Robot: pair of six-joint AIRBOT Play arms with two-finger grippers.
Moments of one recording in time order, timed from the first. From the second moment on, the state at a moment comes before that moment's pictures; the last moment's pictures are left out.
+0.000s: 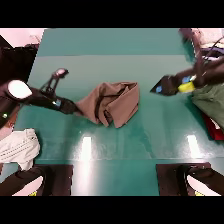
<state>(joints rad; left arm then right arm) -0.20 -1.05 1.01 1.09 -1.16 -1.24 0.24 -1.02 1.25 -1.01 1.36 1.57</state>
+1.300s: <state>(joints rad) -0.20 -1.04 1.29 1.29 -1.30 -1.33 0.50 -1.27 0.89 -0.76 0.78 1.52</state>
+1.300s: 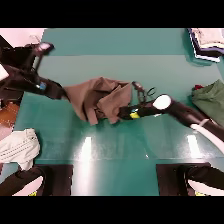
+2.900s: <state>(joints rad) -0.20 -1.04 1.18 1.36 -1.23 -1.30 0.02 -0.36 0.58 -1.00 1.15 1.61</state>
